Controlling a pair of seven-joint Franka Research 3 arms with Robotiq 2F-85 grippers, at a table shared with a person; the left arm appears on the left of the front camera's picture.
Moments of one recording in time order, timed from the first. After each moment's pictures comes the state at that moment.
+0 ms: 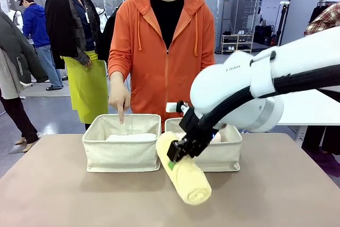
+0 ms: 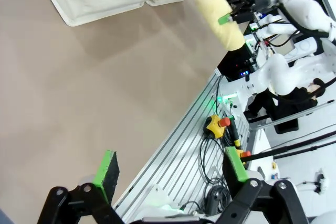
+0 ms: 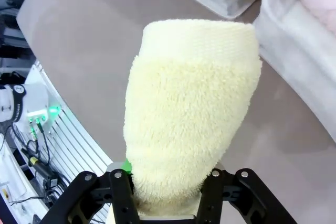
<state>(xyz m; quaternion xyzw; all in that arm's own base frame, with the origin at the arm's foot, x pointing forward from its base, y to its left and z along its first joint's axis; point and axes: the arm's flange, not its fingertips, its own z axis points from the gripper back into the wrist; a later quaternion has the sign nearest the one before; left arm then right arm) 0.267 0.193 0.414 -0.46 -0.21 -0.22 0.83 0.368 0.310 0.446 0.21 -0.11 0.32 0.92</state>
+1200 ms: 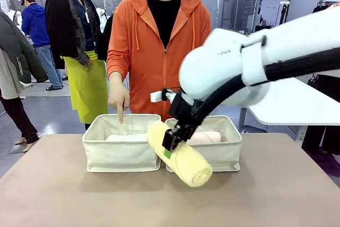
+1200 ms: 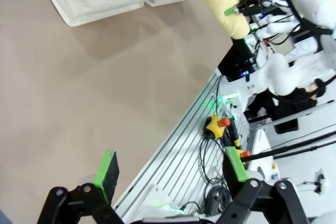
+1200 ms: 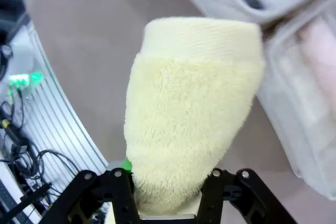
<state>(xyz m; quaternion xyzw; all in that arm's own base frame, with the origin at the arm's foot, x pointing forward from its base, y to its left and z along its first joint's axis) 0.267 0.193 0.414 -0.46 -0.21 -0.22 0.83 0.390 0.348 0.487 0.14 -0.10 0.45 0.88</state>
